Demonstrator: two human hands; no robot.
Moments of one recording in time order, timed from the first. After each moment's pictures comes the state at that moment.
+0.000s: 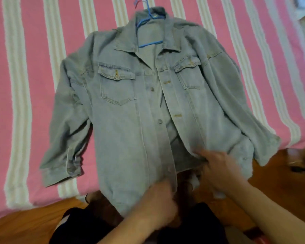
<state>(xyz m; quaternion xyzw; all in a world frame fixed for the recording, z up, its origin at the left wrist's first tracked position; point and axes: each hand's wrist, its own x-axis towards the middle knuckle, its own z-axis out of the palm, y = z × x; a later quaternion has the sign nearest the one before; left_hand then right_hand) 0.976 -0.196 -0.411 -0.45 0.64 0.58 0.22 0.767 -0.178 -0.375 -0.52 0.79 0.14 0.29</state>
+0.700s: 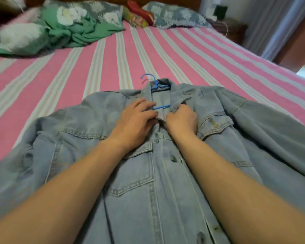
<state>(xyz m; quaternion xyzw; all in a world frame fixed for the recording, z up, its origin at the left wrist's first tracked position) 0.897 -0.576 -0.599 -0.28 0.91 0.01 -0.30 0.750 -0.513 -0.568 -0.37 0.86 -0.34 0.10</state>
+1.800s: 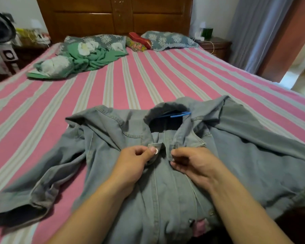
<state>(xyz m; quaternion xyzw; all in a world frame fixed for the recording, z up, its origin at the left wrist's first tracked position) 0.971 -0.300 -0.526 -0.47 0.57 0.58 -0.34 0.814 -0.239 -0.500 -0.16 0.57 -0.57 0.57</state>
